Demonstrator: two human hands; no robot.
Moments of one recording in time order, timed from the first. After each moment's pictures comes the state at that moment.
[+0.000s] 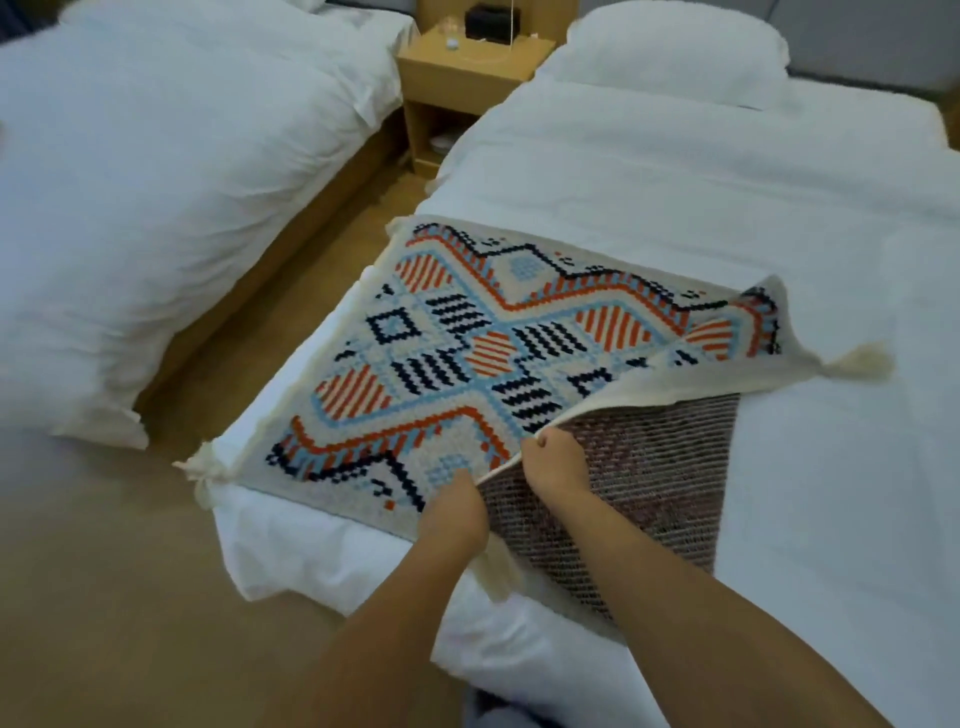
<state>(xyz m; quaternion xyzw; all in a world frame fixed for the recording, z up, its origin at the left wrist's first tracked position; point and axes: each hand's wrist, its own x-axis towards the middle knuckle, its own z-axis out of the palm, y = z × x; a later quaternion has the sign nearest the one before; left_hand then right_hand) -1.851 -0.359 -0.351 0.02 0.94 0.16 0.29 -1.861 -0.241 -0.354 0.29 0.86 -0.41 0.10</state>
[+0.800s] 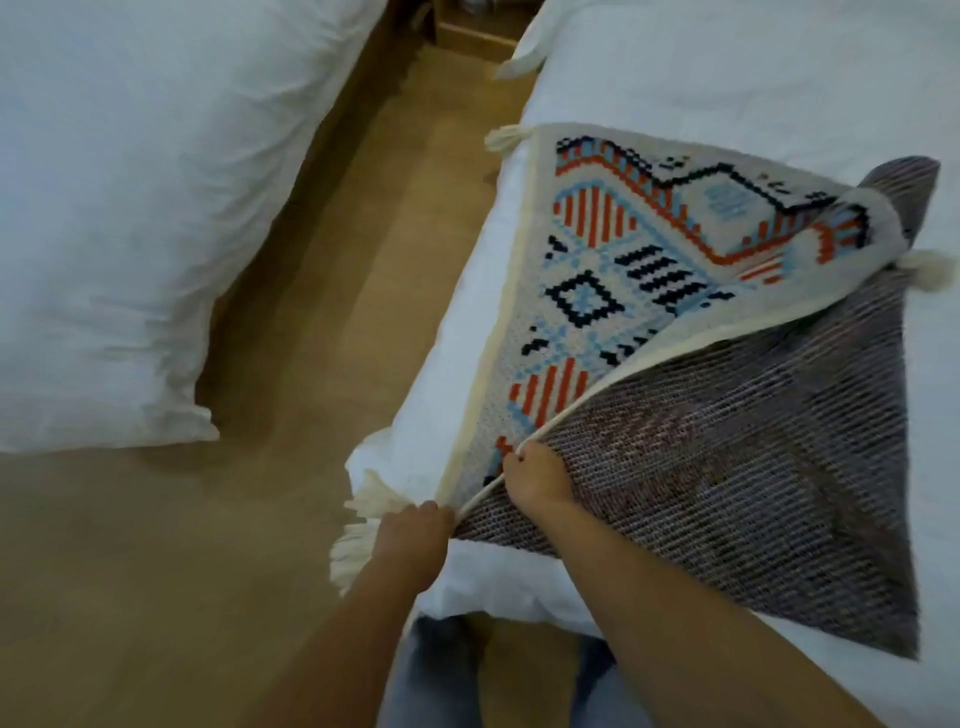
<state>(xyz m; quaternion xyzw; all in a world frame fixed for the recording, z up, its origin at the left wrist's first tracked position) -2.047 -0.732 -0.464 0.27 0.89 -0.06 0.37 -2.053 -0.572 -0.453 0.36 0.82 -0.37 0.26</state>
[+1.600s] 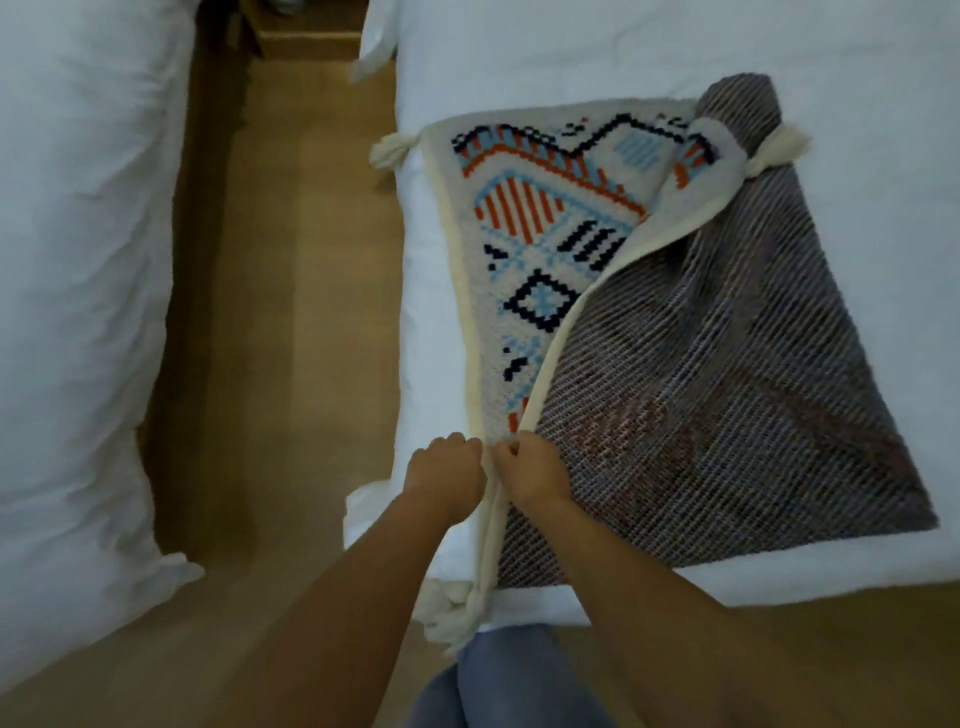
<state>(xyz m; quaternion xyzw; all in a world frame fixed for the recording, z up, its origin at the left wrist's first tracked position) -2.188 -0.682 -0.451 0.42 0.85 -0.02 0.33 -2.114 -0.596 -0.467 0.50 0.75 -0.41 0.15</state>
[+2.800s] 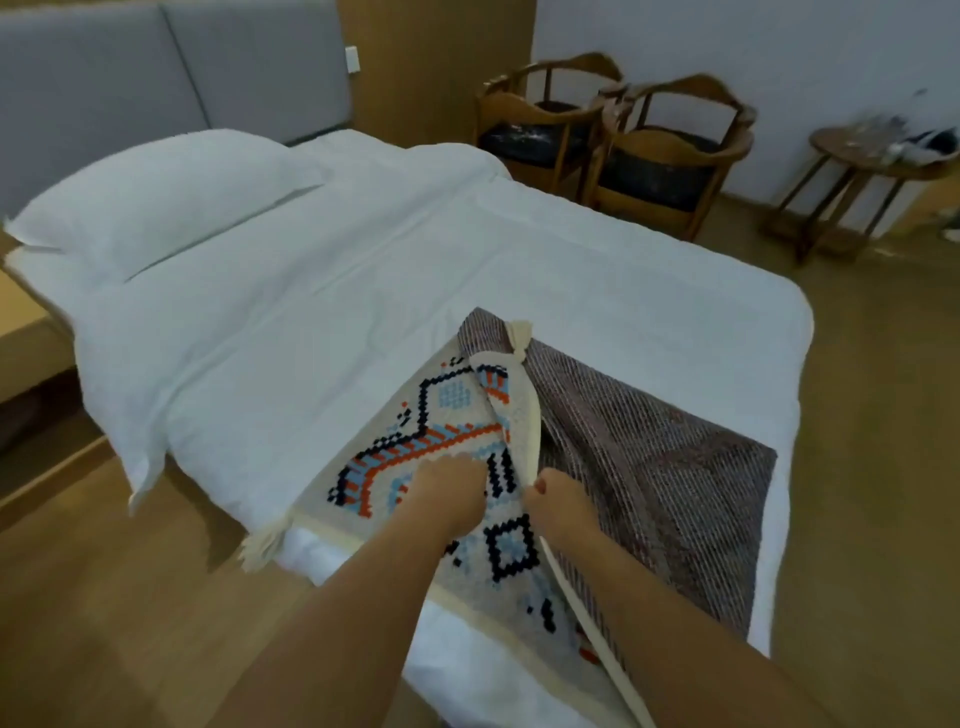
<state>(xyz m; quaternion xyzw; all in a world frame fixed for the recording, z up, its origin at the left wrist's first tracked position) -2.406 -0.454 -0.264 0.81 0.56 -0.13 0.11 -2.260 -0.467 -0.312 0.75 0.55 -0.34 -0.14</state>
